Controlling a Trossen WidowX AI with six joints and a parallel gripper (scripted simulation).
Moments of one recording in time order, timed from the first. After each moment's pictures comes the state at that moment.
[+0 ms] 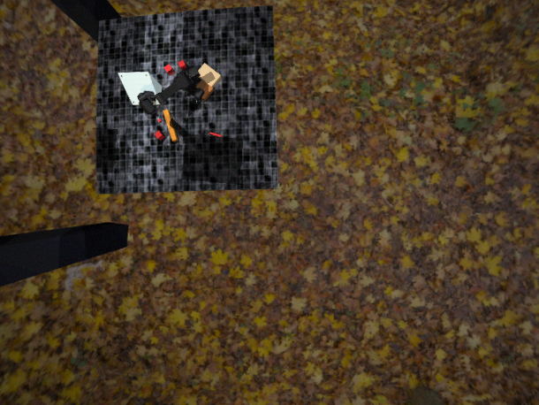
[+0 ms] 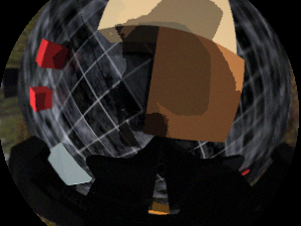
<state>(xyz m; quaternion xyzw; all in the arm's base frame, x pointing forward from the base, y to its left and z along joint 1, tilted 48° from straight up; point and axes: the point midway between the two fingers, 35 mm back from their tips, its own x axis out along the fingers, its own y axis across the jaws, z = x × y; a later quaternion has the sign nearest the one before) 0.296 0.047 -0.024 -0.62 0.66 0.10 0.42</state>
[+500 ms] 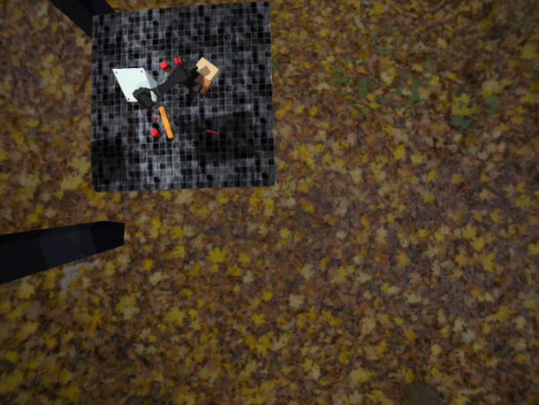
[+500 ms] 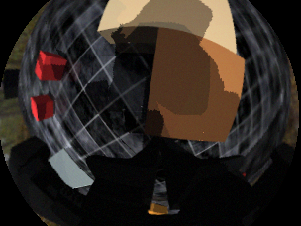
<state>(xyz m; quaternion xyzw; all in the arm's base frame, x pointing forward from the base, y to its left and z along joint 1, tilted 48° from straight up) 0.307 0.059 -0.036 -0.62 0.66 0.10 0.42</state>
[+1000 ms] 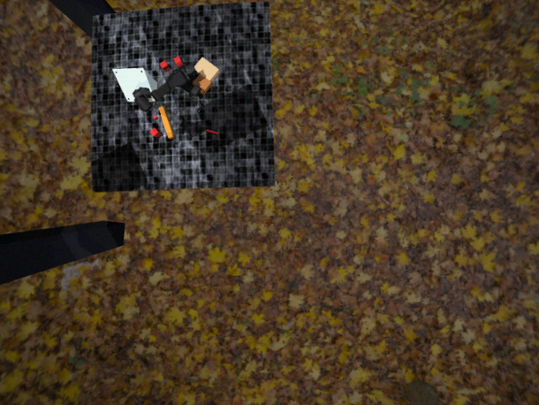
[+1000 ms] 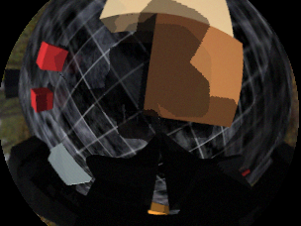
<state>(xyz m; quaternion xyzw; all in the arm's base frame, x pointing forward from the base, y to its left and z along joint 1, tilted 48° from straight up) 0.299 0.046 -0.023 -0.61 0.66 0.10 0.42</state>
